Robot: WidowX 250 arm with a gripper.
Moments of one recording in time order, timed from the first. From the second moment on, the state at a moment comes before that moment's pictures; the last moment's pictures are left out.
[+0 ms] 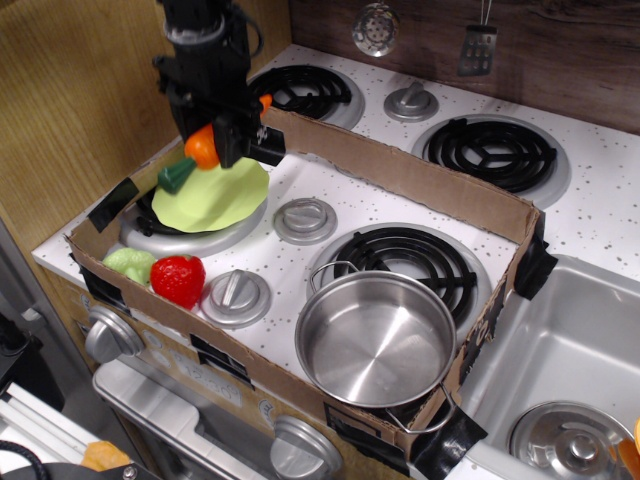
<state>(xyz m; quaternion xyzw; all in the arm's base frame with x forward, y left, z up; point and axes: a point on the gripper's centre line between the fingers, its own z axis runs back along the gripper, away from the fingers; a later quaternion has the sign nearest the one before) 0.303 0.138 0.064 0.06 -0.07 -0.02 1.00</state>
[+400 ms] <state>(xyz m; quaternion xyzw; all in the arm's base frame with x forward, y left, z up) 0.300 0.136 0.047 0.04 -0.06 0.00 1.00</state>
